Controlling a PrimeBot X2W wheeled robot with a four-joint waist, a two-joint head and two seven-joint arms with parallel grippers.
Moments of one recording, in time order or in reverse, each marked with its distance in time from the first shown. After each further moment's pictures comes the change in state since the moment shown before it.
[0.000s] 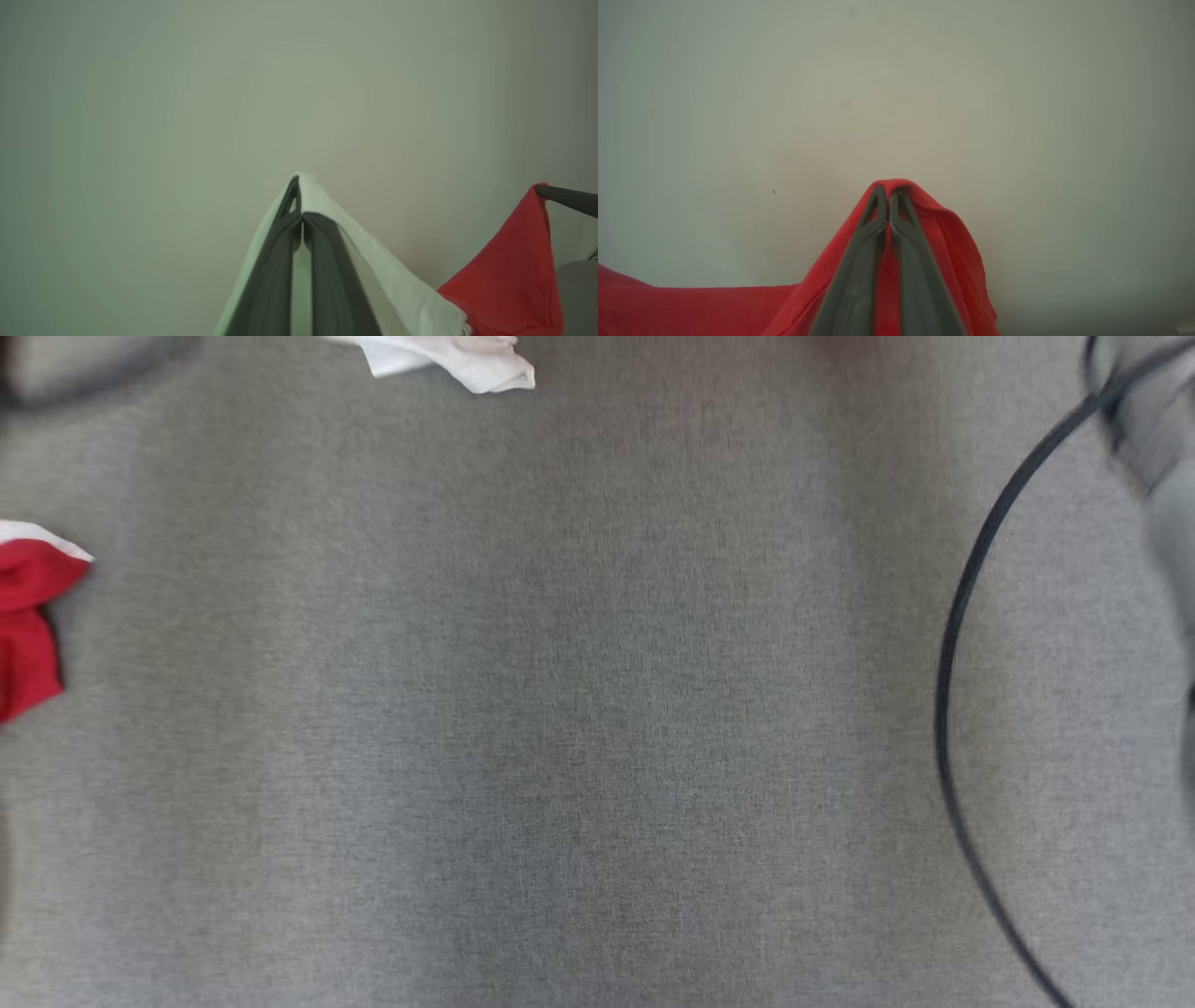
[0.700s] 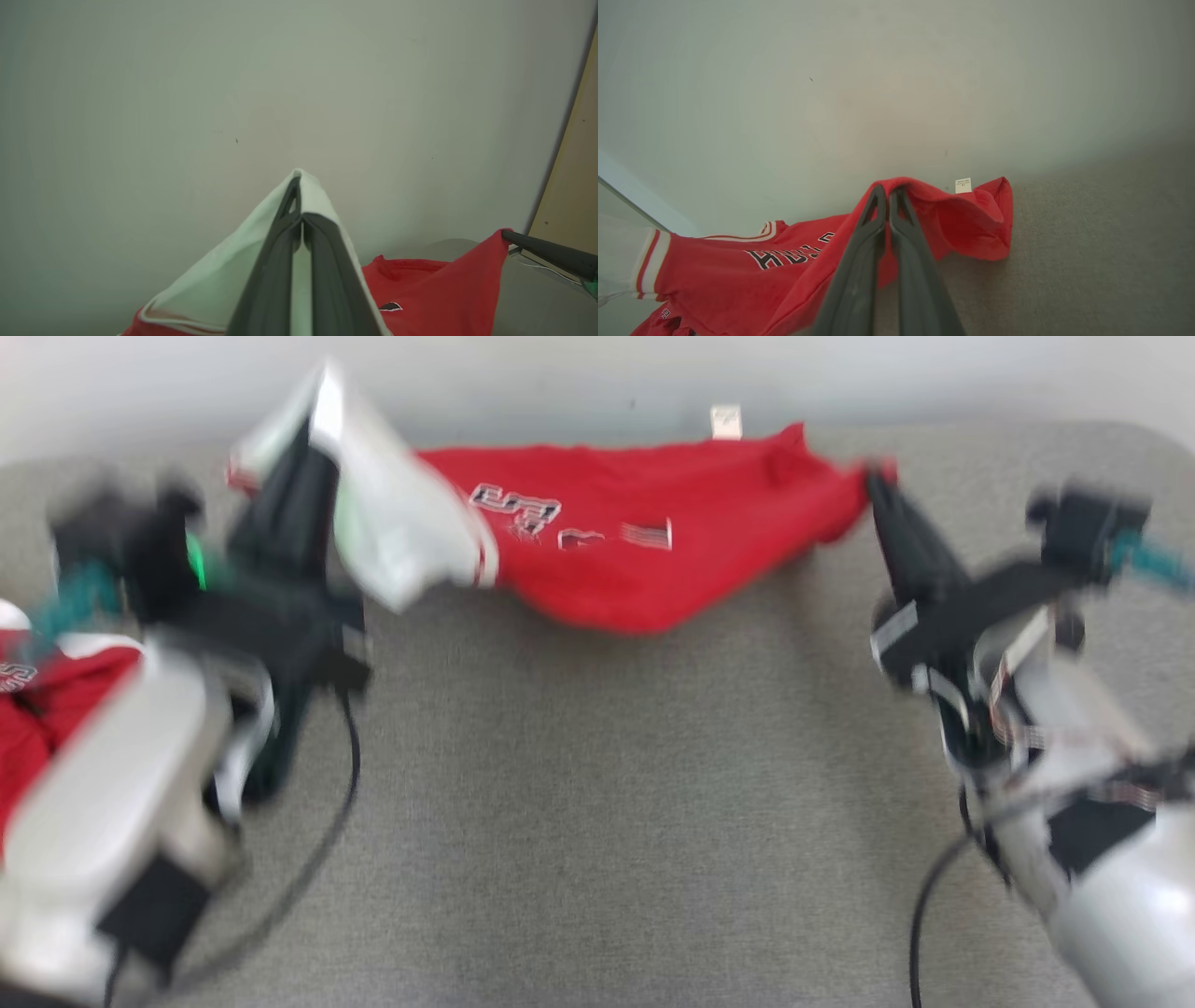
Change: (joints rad) left arm 0.923 0.217 0.114 -0.763 -0.152 0.237 0.004; right arm 0.775 -0.131 0.237 -0.524 0.322 0.000 0.031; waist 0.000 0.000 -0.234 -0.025
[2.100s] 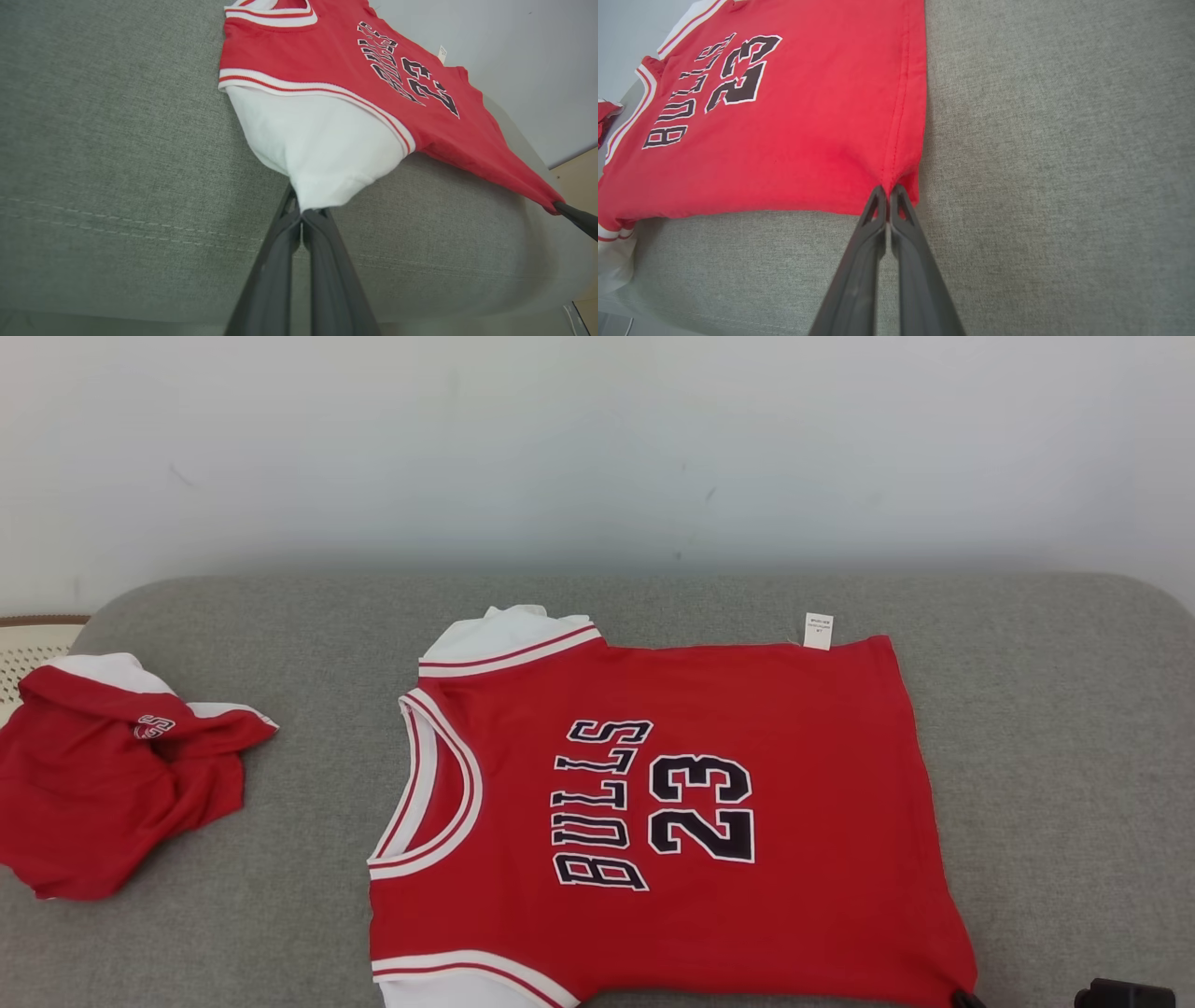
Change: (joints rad) left arm 1.143 -0.144 0.140 -0.164 0.029 0.076 -0.005; right arm 0.988 -0.020 -0.353 -0.360 -0.291 0.000 0.251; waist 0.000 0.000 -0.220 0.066
